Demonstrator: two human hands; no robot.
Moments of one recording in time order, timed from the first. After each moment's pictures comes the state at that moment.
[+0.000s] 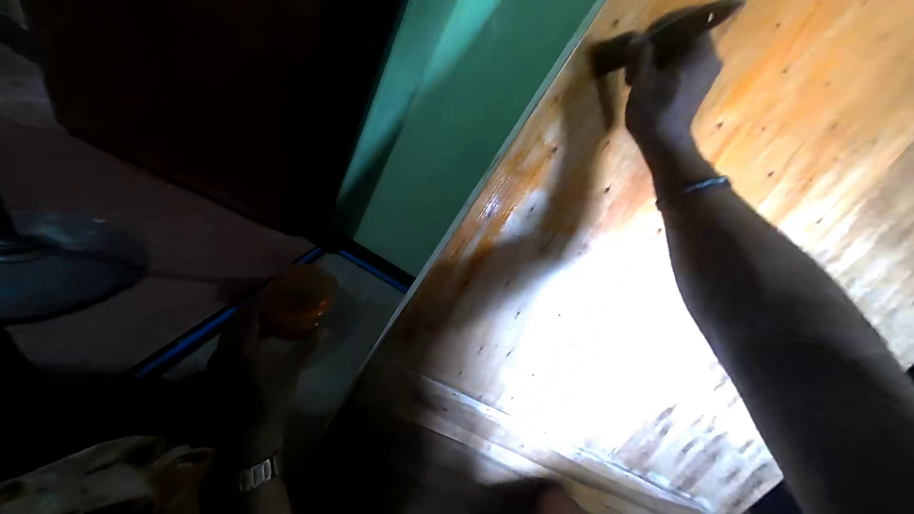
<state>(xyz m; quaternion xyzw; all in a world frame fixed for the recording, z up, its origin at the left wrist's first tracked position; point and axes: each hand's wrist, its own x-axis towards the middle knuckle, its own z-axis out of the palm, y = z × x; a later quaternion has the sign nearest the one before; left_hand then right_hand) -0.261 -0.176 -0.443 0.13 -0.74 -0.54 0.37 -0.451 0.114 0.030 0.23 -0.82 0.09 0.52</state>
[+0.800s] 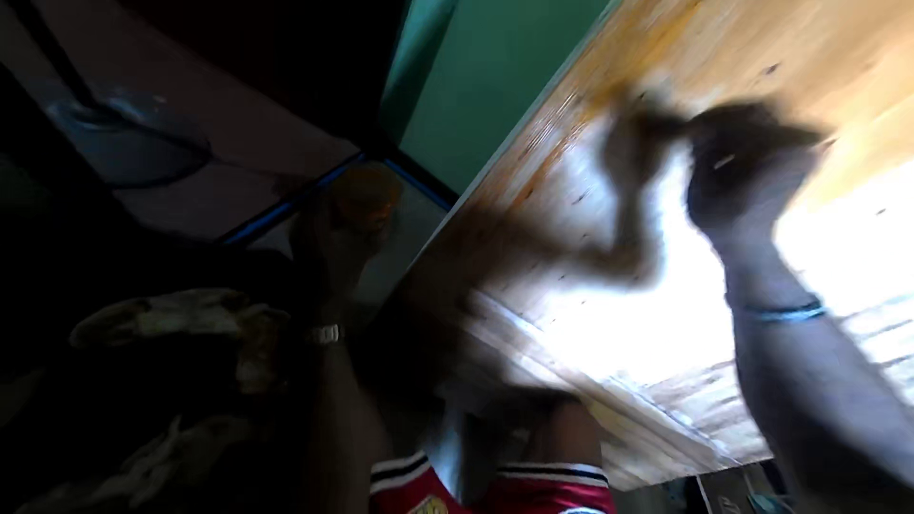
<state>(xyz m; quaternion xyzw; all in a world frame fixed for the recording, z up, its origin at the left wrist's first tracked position) -0.267 -0.168 -0.471 0.09 -0.75 -0.53 0.38 -0.338 0.185 -0.149 0.30 -0.90 -0.02 0.33</state>
